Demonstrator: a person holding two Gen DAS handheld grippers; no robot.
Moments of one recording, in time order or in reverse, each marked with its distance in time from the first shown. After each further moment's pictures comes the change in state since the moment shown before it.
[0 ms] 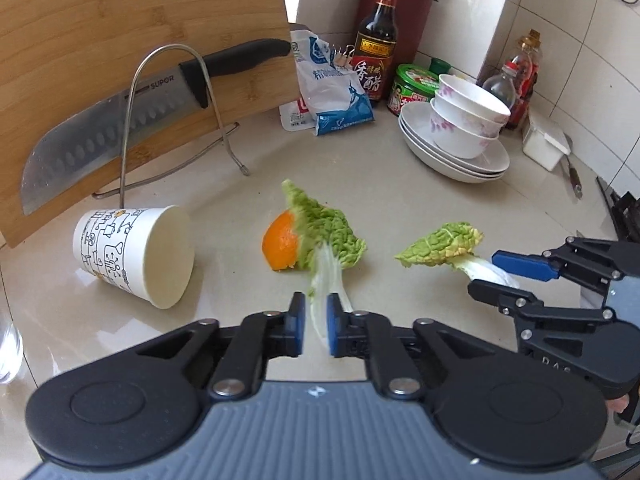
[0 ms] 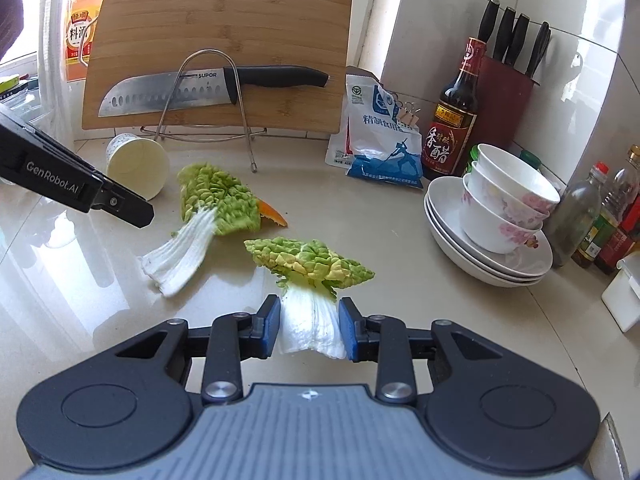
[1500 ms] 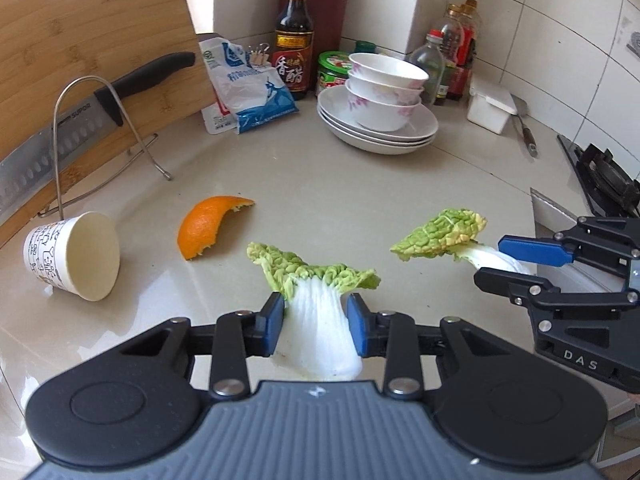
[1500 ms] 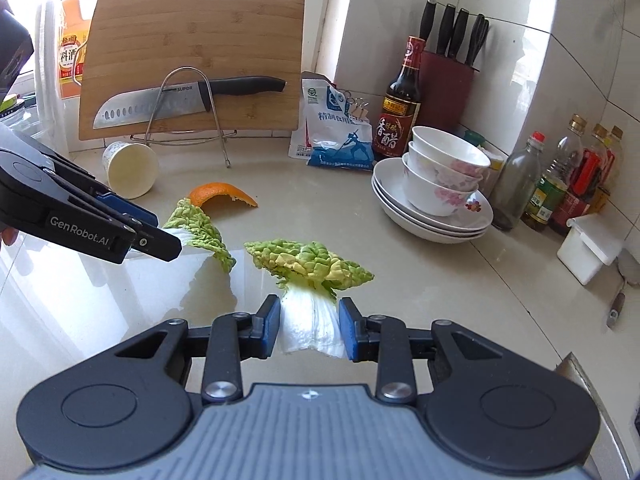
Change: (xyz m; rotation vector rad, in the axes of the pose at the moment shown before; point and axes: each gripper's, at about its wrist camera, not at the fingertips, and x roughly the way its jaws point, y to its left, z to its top) left arm -0.017 -0.076 -0.023 0.138 -0.006 -0.067; right arm -0.074 -0.014 -0.040 0.080 -0.009 -0.077
